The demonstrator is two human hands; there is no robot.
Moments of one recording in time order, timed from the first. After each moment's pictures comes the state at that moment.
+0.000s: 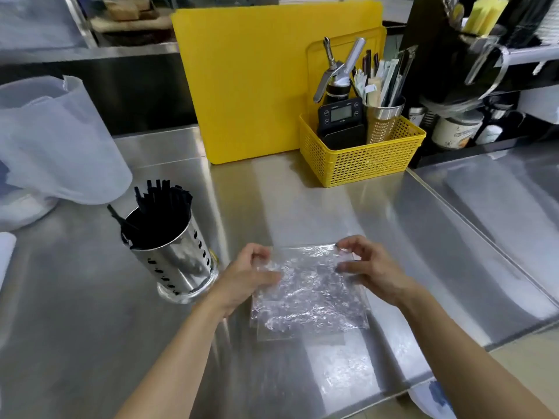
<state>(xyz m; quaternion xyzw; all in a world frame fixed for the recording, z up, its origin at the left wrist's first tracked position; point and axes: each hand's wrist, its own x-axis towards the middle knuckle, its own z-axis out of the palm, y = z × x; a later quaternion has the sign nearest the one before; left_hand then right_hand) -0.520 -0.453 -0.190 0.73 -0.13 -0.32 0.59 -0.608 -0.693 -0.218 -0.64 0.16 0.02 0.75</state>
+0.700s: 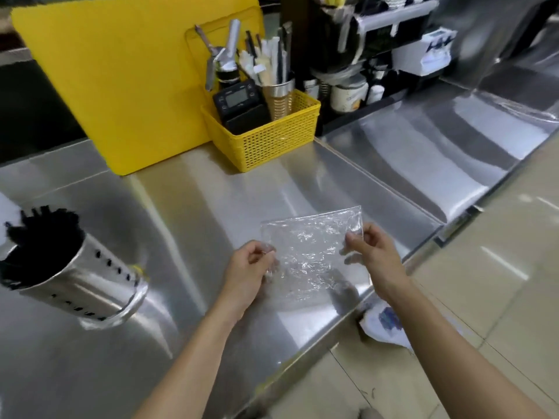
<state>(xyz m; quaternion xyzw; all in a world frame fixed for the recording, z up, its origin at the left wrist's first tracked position) -0.614 -0.563 -0.181 0.72 -0.19 -0.28 0.61 -0.741 -0.739 -0.208 -0.61 0.33 -0.28 0.67</state>
